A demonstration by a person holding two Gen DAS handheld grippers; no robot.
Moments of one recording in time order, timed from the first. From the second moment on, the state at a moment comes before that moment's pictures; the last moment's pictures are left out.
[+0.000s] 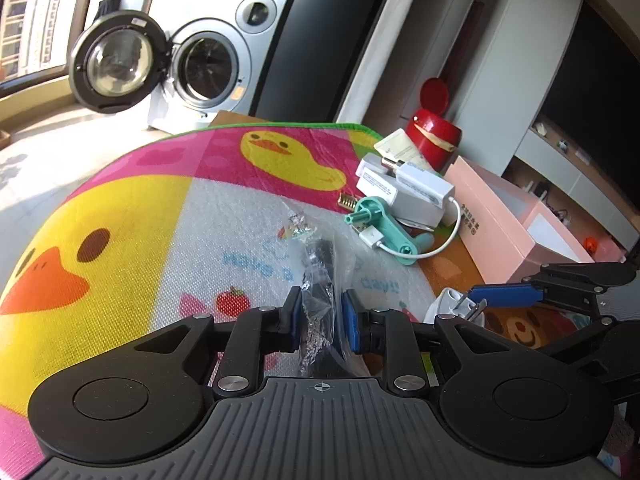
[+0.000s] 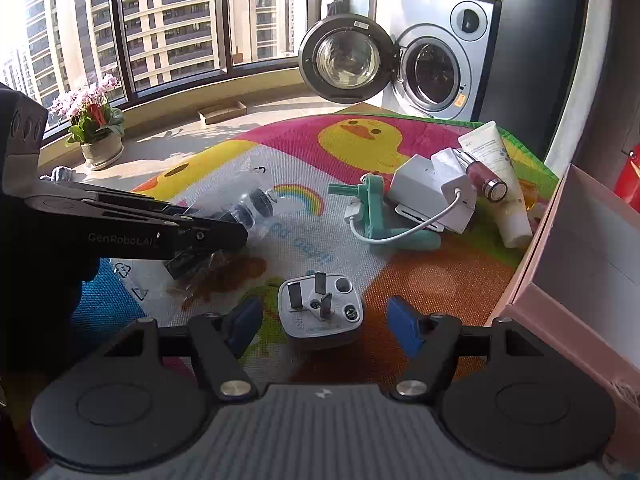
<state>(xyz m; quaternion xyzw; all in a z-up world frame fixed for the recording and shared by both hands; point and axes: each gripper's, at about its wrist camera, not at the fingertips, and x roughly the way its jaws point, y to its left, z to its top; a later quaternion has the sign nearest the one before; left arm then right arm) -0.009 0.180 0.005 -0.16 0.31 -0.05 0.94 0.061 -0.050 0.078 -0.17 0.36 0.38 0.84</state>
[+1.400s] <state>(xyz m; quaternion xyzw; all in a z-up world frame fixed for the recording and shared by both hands) 0.044 0.068 0.094 -0.08 0.26 -0.18 0.95 -0.021 -0.270 0.150 -0.07 0.23 0.13 0.96</state>
